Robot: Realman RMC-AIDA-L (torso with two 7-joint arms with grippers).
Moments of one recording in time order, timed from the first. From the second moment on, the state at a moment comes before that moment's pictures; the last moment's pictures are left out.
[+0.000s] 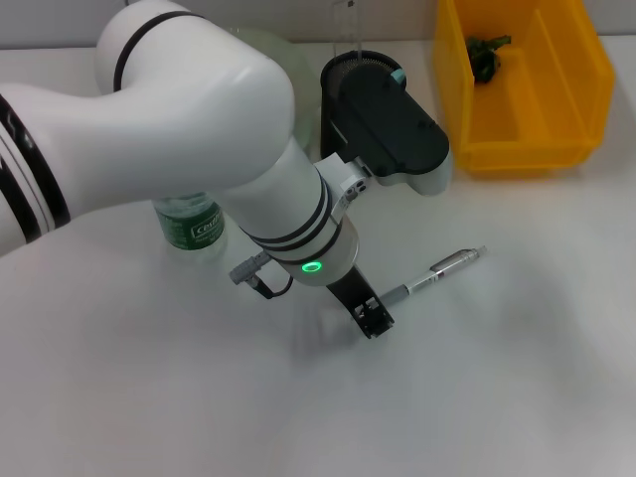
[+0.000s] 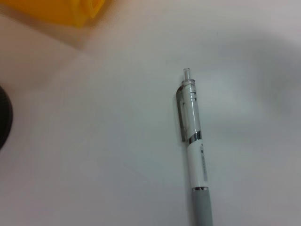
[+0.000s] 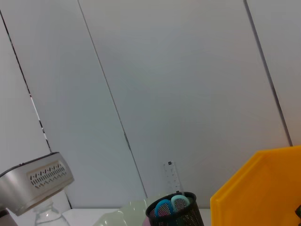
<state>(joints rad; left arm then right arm) -0.89 -2.08 2.09 1.06 2.35 1.12 -2.87 0.32 2.03 0.01 -0.57 -2.12 -1.83 1.19</state>
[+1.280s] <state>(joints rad) -0.87 -2.08 2.09 1.08 2.35 1.11 -2.84 0.32 2.03 0.01 -0.57 -2.11 -1.83 1.19</state>
